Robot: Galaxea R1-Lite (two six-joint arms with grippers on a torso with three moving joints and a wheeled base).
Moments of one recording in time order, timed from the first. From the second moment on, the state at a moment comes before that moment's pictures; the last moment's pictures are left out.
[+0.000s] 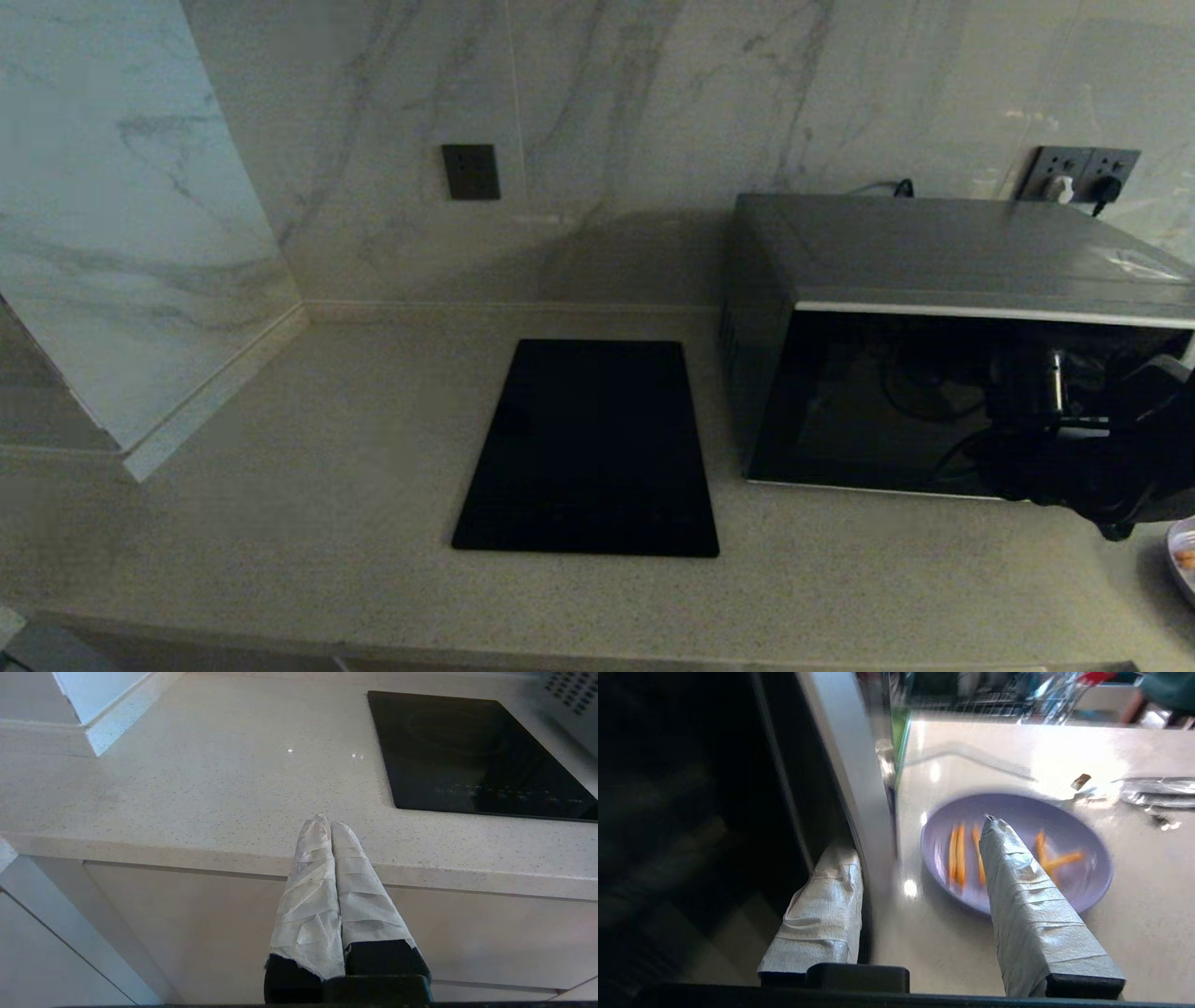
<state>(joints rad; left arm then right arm) 0.00 0.00 0.00 -0.01 0.02 -0.07 -0.07 2.01 -0.87 -0.57 -1.47 0.75</state>
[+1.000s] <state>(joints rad) 0.00 0.00 0.00 -0.01 0.02 -0.07 -0.04 1.89 -0.70 -0.58 -1.39 0.81</state>
